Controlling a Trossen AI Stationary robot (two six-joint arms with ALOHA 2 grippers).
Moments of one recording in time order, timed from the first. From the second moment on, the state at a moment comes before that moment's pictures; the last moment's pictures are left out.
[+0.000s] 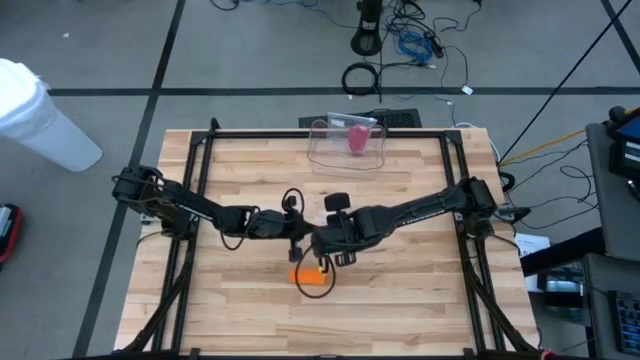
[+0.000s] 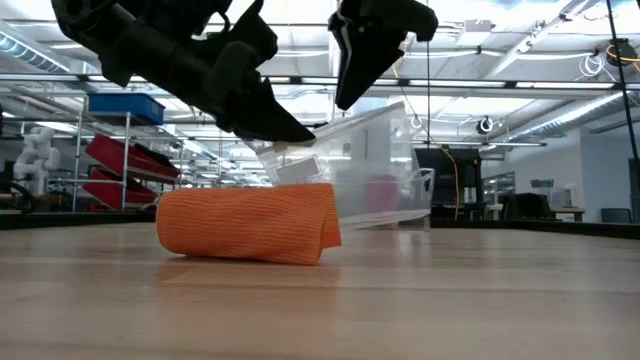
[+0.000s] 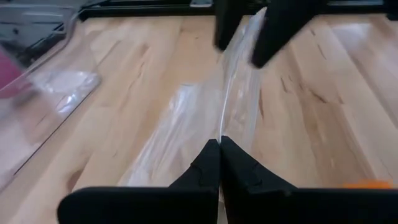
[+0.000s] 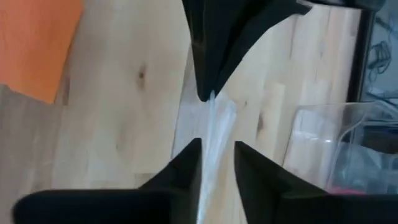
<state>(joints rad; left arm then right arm) -0.15 1.57 0.64 0.50 -0.25 -0.06 0.24 1.97 1.78 -1.06 0.46 -0.04</state>
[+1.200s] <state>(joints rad) -0.13 1.57 0.64 0.63 -0.14 -0.21 0.26 2.03 1.78 -1.08 0.52 -0.19</state>
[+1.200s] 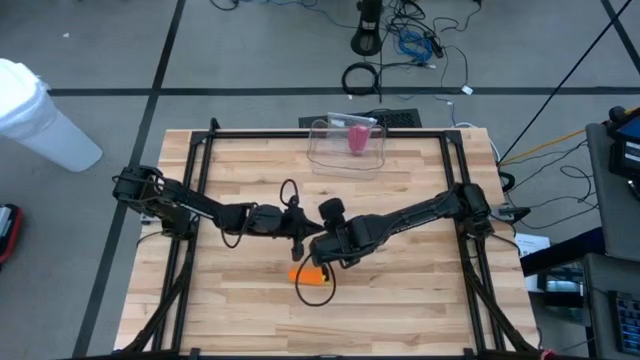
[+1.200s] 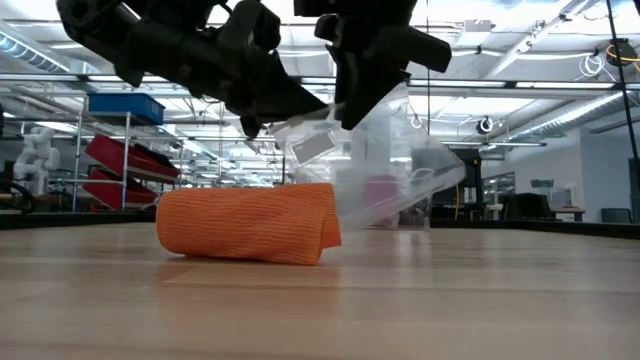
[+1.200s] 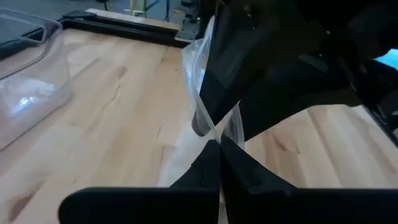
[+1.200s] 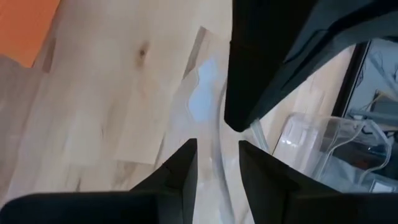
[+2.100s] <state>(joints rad) -0.15 1.57 0.58 0.74 -0.54 -0.07 0.25 2.03 1.70 -1.03 0.30 -0.03</state>
